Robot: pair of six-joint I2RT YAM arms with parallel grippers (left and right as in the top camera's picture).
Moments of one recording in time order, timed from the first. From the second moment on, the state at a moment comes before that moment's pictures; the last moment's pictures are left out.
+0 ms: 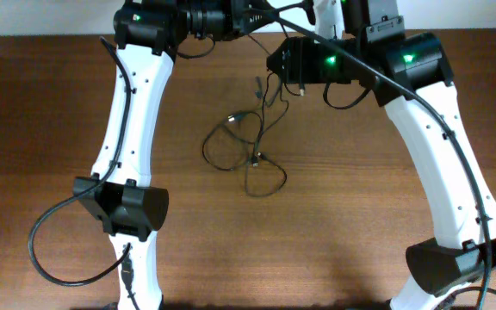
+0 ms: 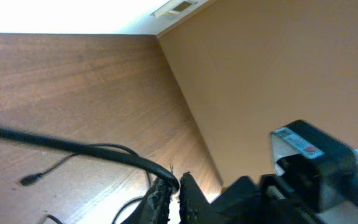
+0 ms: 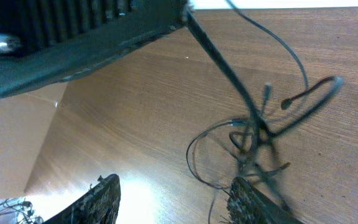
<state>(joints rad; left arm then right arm) -0.21 2.20 2.53 -0.90 1.00 -0.50 0.35 1.85 2.15 -1.07 -0.45 0.32</state>
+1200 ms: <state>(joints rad) 0.02 2.19 2.53 -0.92 0.72 -0.27 -0.21 1.48 2.15 -1.39 -0.42 0.20</state>
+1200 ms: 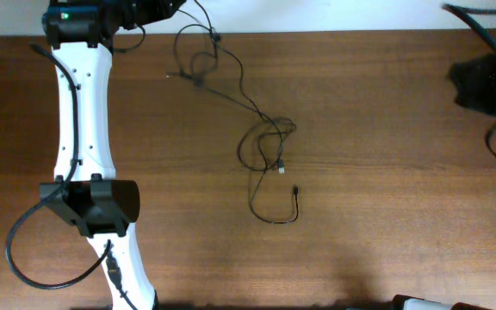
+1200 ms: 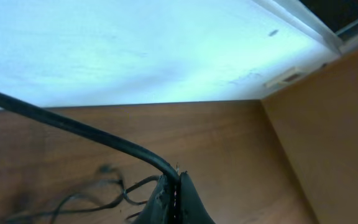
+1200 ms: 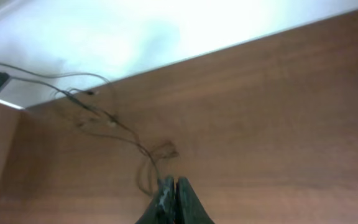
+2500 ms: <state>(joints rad) -0.03 2.15 2.53 -0.20 1.14 -1.39 0.34 2.03 2.14 -0.90 -0.41 0.66</state>
